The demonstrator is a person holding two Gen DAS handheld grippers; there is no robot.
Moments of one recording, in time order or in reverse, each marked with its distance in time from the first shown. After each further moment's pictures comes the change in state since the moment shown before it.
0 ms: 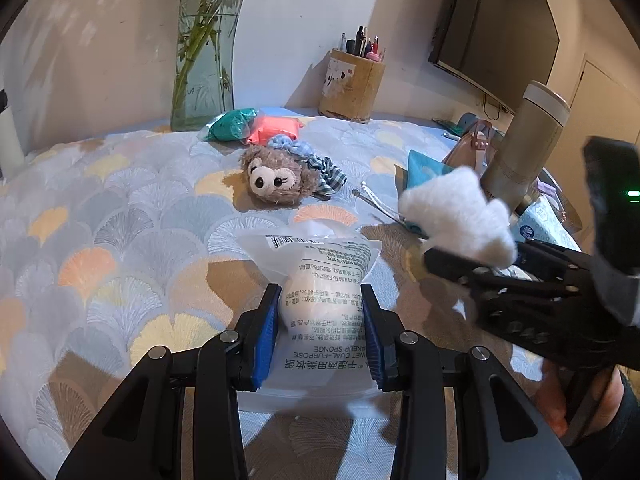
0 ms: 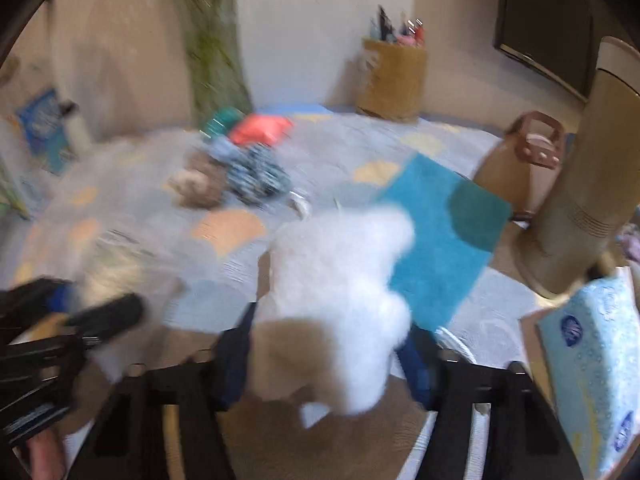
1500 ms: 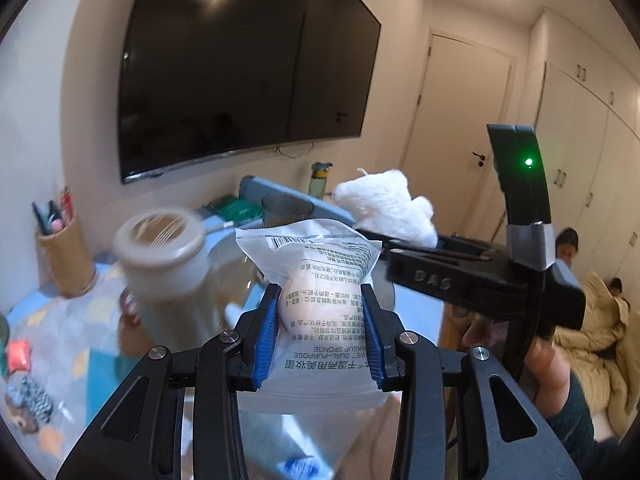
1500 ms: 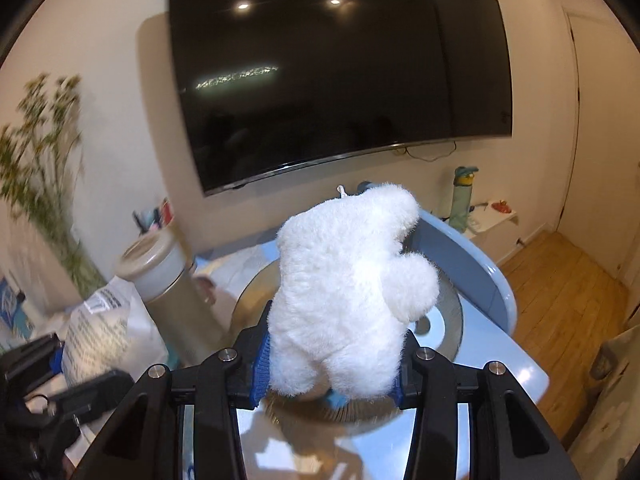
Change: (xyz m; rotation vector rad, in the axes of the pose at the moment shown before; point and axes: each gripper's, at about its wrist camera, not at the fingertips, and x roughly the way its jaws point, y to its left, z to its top) left arm 0.015 -0.334 0.118 0.345 -0.156 -0.385; right arm -0.184 -0.306 0.031 0.356 -0.261 -0.248
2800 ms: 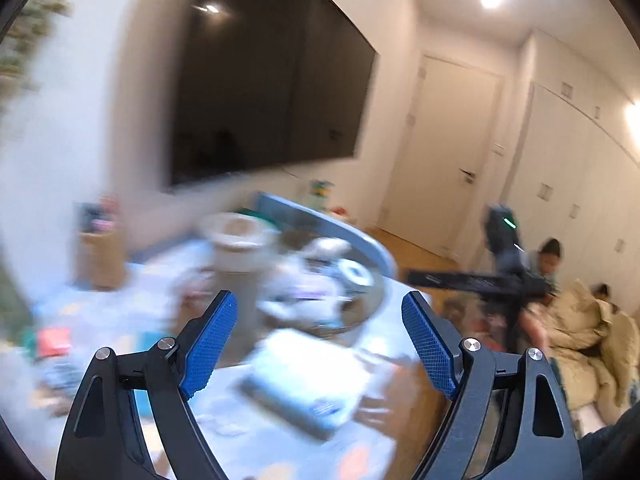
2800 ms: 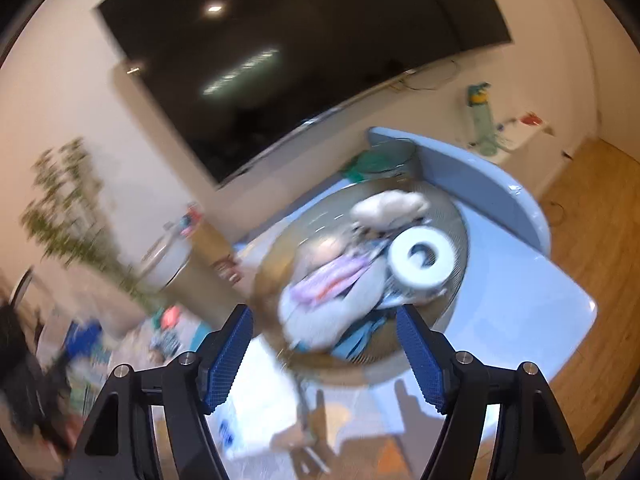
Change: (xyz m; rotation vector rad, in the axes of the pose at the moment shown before) left arm -0.142 0.055 -0.026 -0.011 -0.078 -0.009; right arm -0.029 -0.058 -0.049 0.184 0.122 0.311
